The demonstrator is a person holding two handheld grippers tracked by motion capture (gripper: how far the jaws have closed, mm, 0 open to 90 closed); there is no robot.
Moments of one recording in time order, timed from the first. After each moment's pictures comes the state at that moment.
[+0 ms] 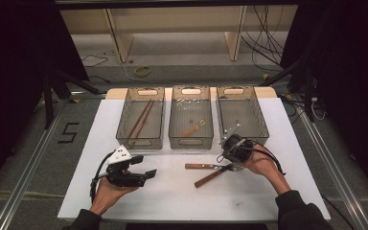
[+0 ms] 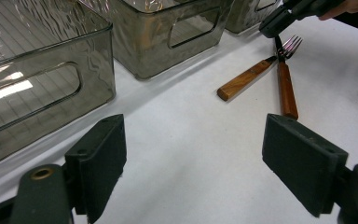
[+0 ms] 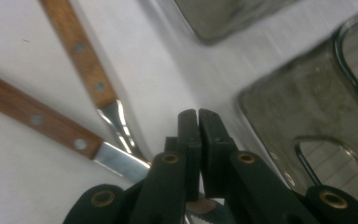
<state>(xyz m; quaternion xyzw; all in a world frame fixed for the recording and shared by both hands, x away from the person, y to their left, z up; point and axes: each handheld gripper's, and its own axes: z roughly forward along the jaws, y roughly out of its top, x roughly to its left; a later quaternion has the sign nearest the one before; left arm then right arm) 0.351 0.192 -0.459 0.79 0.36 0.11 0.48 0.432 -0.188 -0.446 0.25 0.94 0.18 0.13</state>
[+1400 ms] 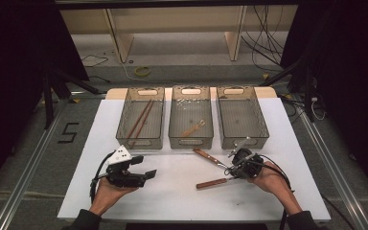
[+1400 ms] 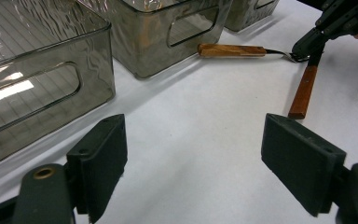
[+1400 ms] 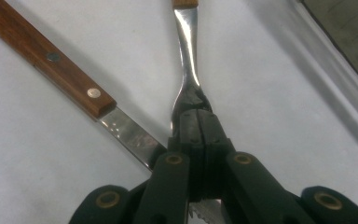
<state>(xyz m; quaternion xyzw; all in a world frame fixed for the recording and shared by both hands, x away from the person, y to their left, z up) 0.349 0.191 -0.459 0.79 0.36 0.11 0.48 0.390 -0.209 -0.457 0.32 0.93 0.14 0.08</state>
